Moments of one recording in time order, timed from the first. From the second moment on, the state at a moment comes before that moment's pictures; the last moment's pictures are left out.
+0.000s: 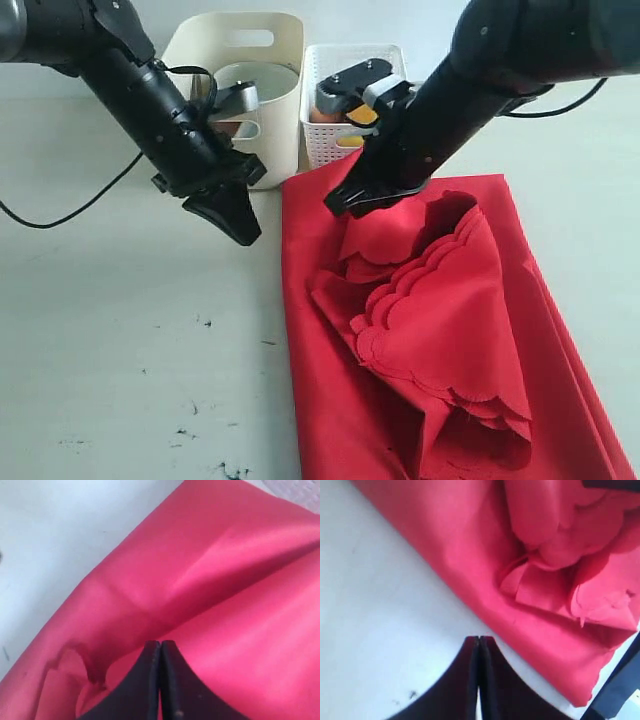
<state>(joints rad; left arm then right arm) -0.36 2.12 -1.55 -0.63 1.22 0.55 0.46 1.93 -1.26 0.45 0.65 -0.60</state>
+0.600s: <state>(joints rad) -0.36 2.05 -1.51 -0.30 1.16 0.29 0.52 2.10 -1.38 0.01 0.69 -0.11</state>
